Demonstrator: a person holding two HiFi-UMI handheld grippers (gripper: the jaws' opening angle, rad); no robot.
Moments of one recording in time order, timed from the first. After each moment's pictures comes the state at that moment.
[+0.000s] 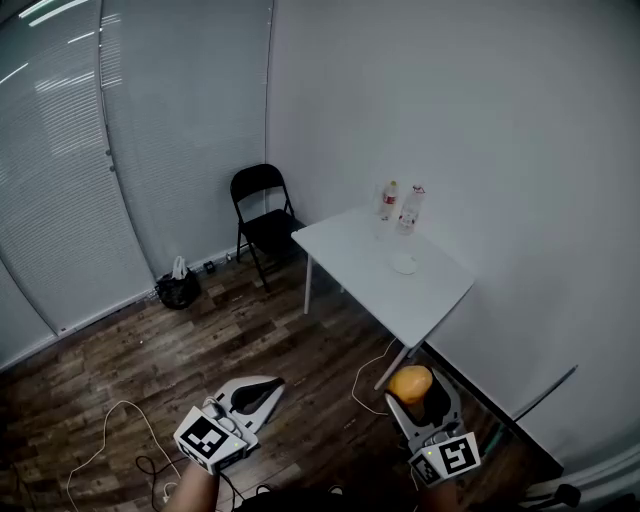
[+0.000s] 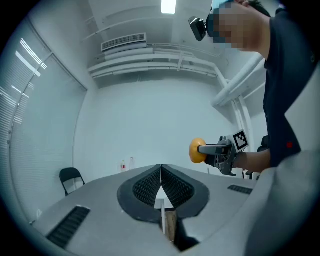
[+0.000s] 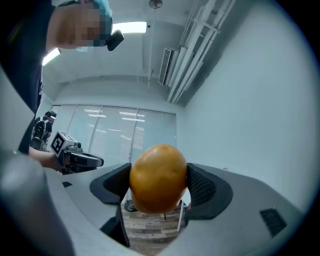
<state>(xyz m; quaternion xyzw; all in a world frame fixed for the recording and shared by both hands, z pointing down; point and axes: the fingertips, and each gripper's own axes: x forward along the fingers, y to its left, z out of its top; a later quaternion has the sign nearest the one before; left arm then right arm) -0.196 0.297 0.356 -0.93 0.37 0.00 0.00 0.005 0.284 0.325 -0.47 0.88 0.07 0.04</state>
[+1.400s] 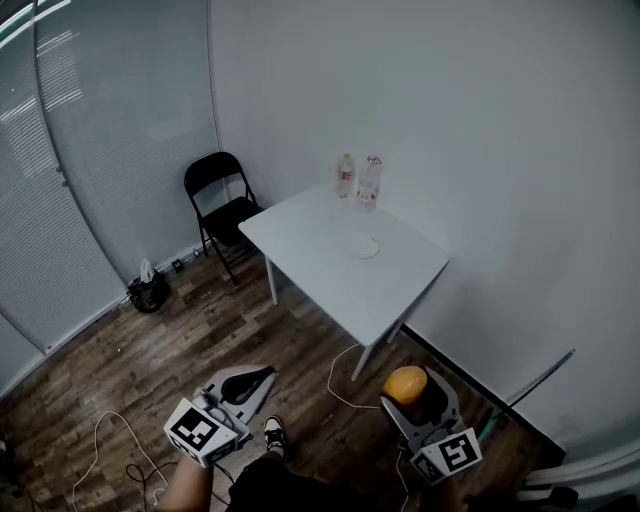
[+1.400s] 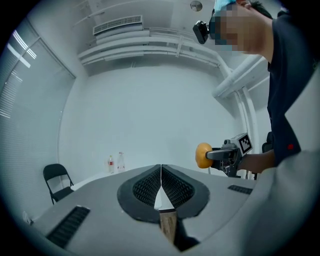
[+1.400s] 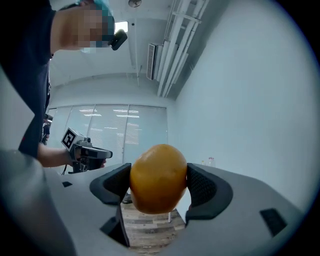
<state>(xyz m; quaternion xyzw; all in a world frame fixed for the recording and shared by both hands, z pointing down) -0.011 0.173 0.387 -0.94 0.35 -0.03 0.00 0.194 0.190 0.382 -0.47 0.88 0.03 0.04</state>
